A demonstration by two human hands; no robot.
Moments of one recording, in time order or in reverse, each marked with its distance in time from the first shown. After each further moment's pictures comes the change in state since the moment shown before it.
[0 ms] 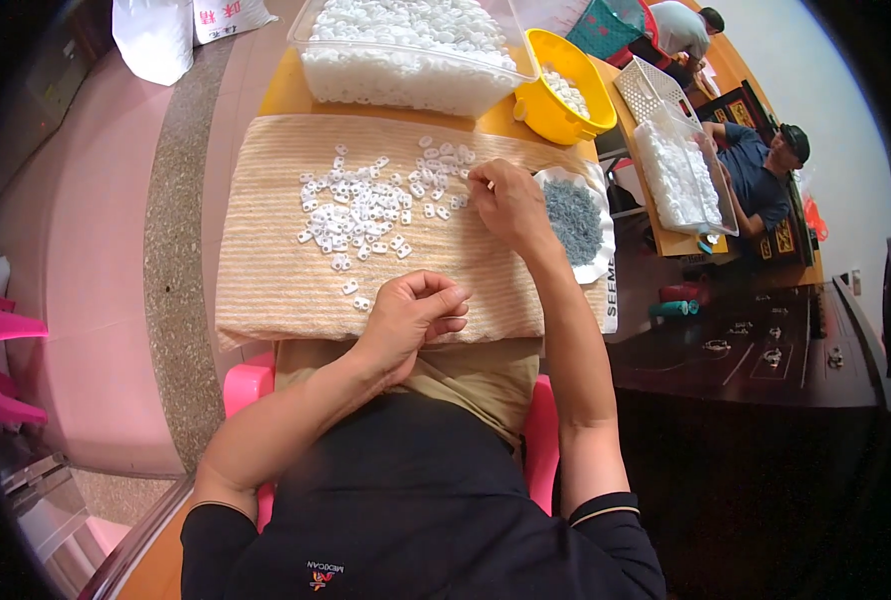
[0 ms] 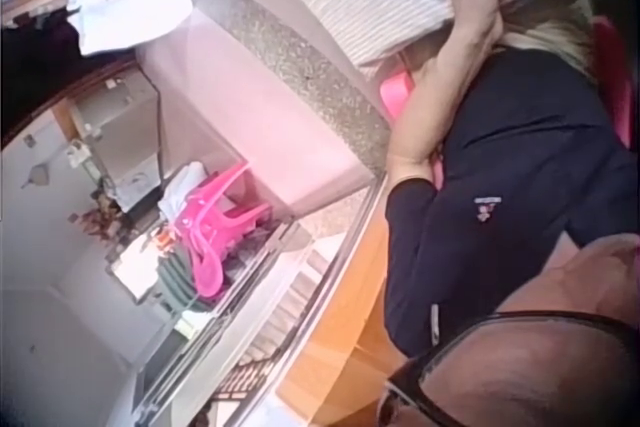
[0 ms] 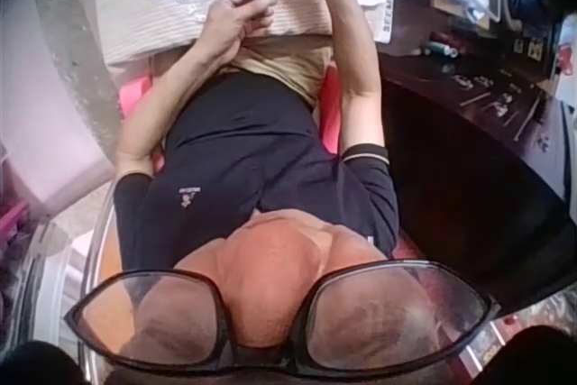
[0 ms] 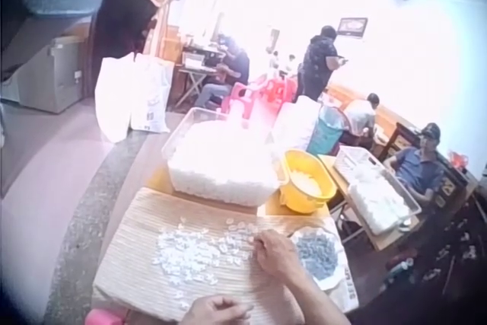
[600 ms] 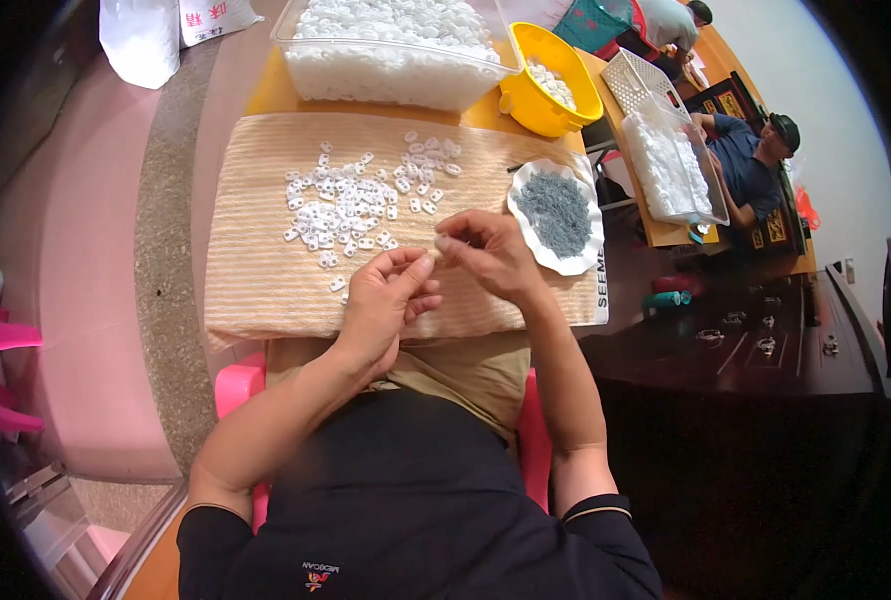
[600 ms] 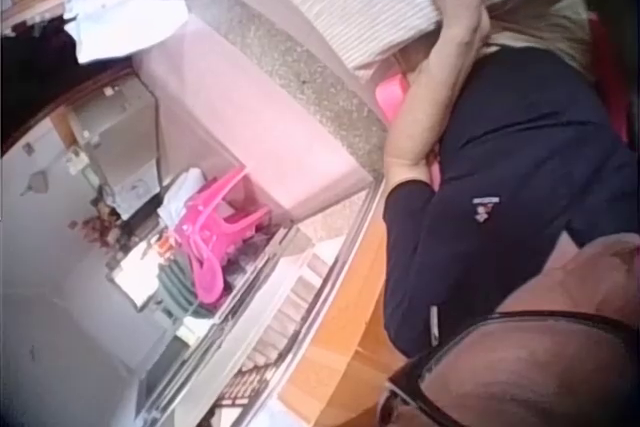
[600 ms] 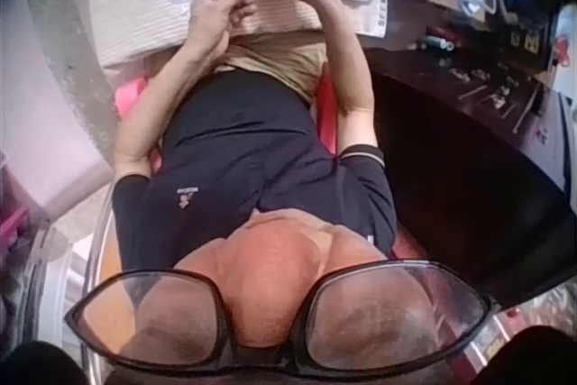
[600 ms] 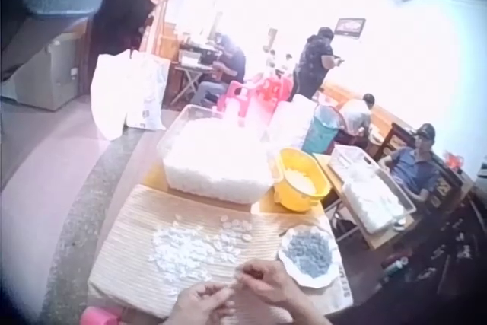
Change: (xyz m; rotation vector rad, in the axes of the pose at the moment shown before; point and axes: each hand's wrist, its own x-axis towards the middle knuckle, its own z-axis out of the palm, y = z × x) left_hand 0.001 0.005 0.003 -0.089 0.116 0.160; right_hand -0.060 -0.038 -0.017 0.857 -0.281 0.234
